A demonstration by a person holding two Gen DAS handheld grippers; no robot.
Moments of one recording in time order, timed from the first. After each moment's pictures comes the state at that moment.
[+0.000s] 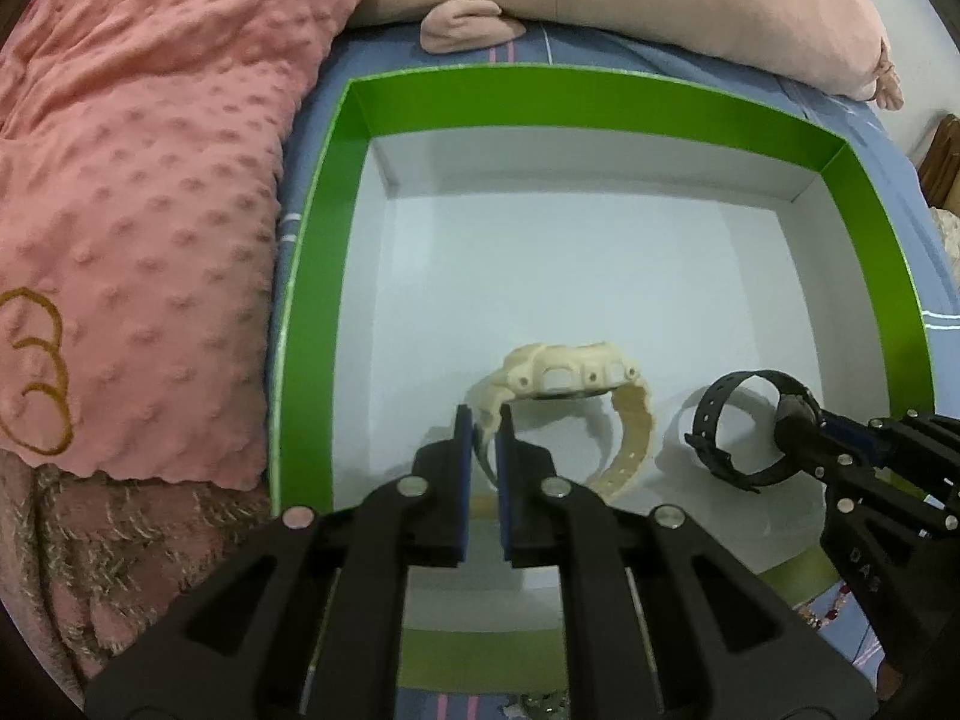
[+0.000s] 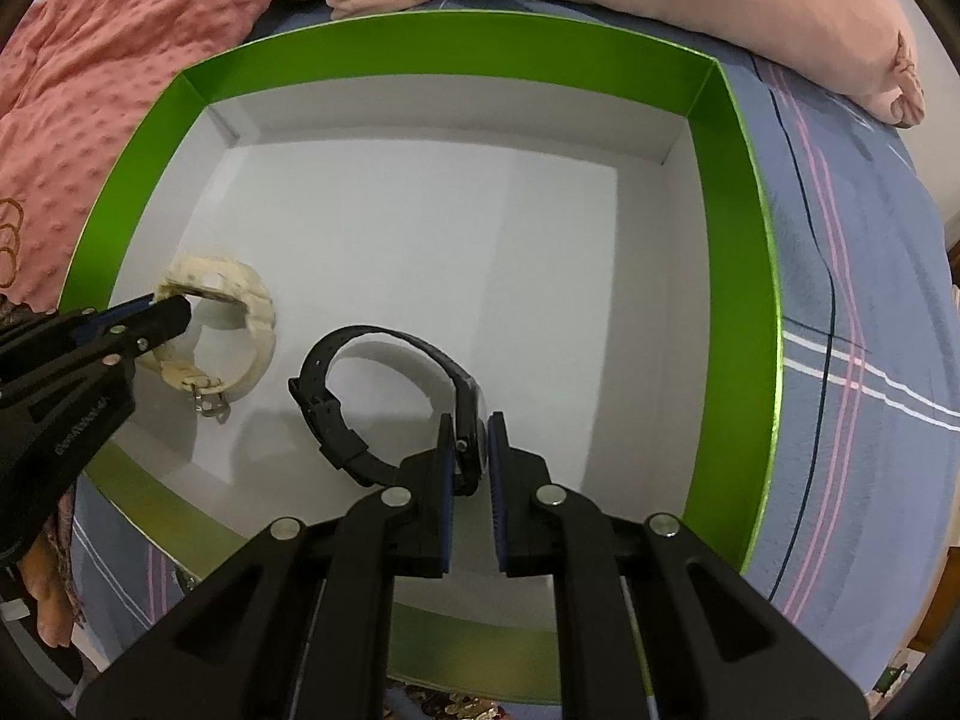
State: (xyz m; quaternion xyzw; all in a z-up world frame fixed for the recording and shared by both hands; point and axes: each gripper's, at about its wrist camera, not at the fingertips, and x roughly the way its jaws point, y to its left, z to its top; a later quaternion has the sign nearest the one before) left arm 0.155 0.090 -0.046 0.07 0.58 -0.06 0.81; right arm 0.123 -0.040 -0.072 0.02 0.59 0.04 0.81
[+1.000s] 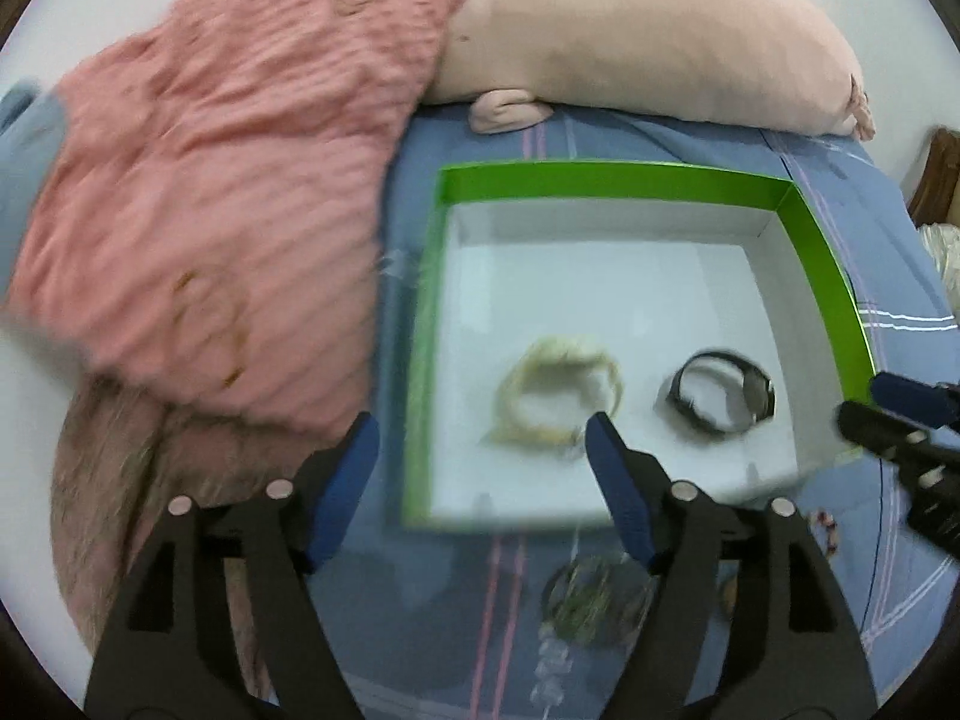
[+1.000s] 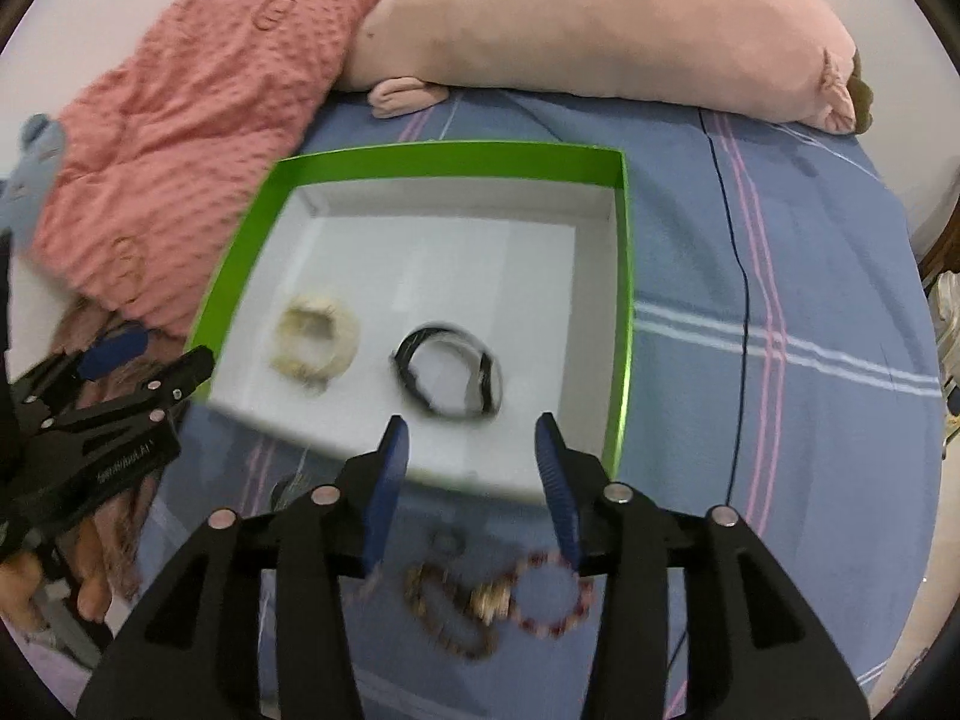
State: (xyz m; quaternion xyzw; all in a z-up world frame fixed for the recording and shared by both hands) left arm 0.085 0.124 0.026 0.08 0.52 -0.02 0.85; right arm 0.055 -0.064 0.019 0.07 0.53 0.07 0.84
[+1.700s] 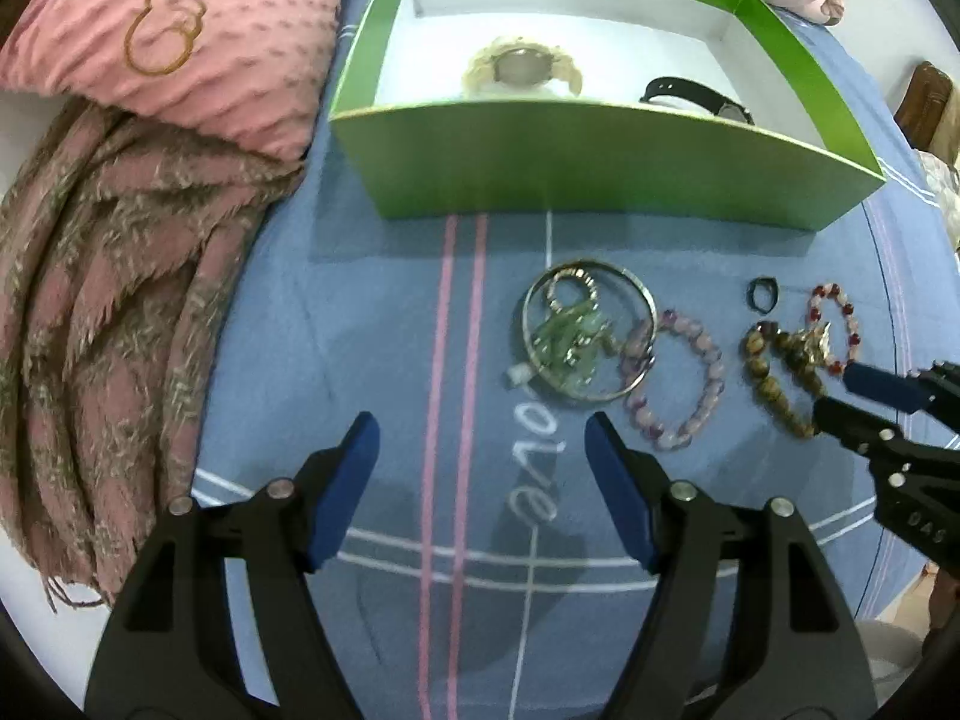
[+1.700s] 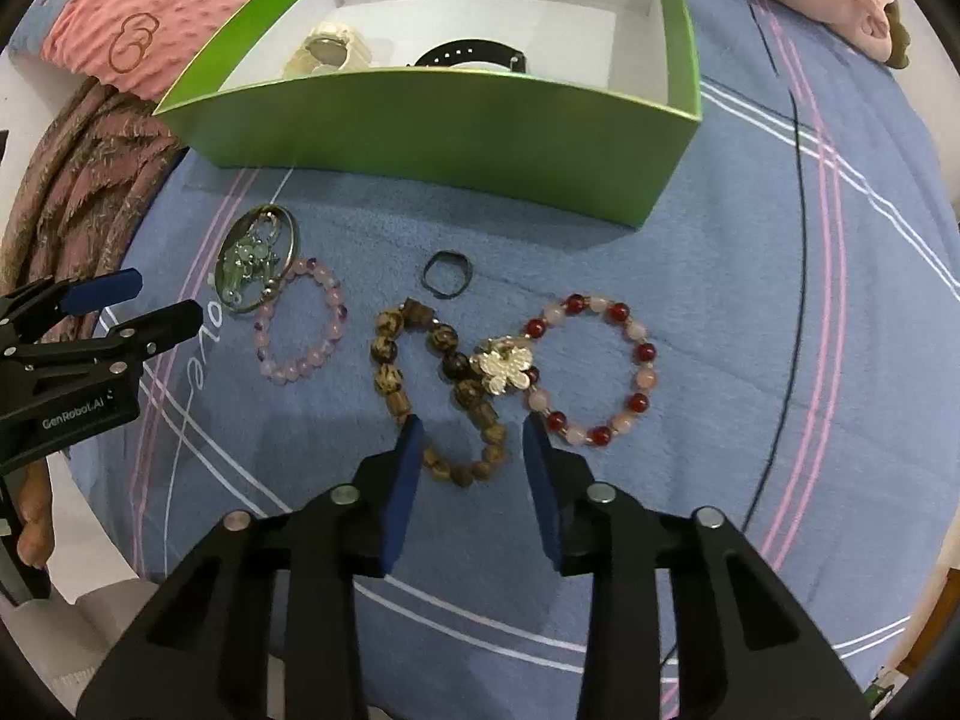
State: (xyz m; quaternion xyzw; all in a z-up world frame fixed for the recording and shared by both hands) left arm -0.013 0.128 -0.039 0.07 0.61 -0.06 0.79; right arm -0.018 -0.041 -0.076 0.01 0.61 0.10 0.78
